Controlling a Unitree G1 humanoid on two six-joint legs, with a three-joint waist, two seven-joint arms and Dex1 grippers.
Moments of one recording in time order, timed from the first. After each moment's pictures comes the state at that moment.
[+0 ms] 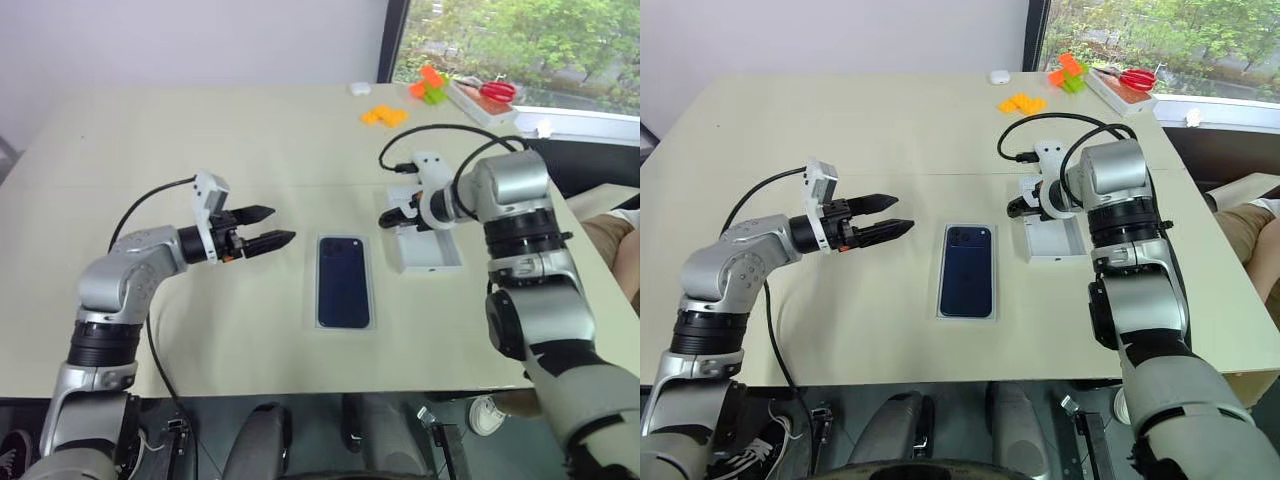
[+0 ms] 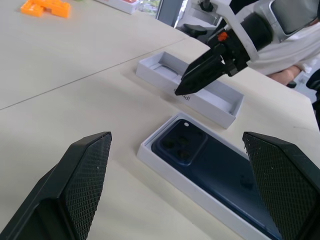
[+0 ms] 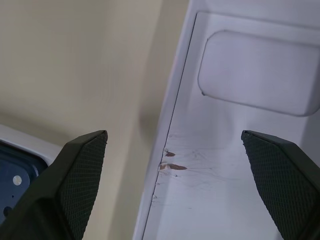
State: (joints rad) left arm -0.52 0.56 0.06 0.00 -0.60 0.68 -0.94; right arm -1.13 -0.41 0.04 0.51 0.18 1.45 0.41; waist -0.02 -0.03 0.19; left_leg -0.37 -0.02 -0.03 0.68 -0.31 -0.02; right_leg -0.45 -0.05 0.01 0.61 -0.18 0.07
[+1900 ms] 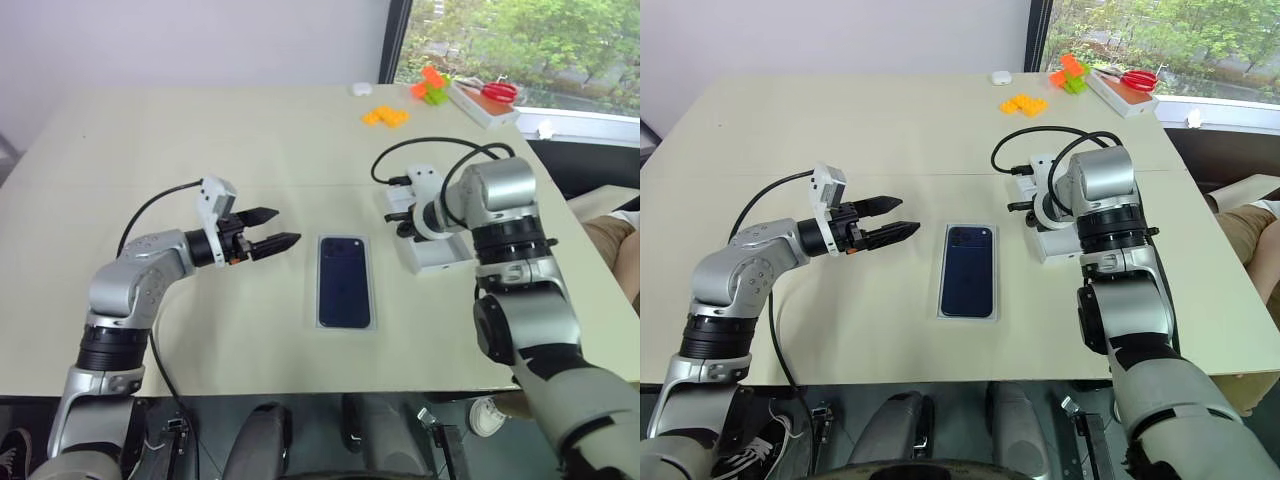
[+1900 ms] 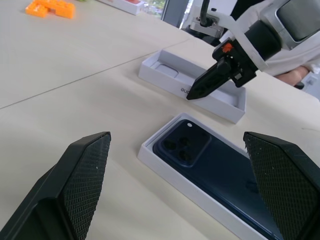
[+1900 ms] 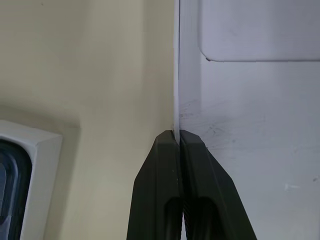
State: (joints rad) left arm -0.51 0.53 0.05 -0.02 -0.58 0.67 -0.90; right arm -1.10 -0.34 -0.02 0.45 0.18 1.57 0.26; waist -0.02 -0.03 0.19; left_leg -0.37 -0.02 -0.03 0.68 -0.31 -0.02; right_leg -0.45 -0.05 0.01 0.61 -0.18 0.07
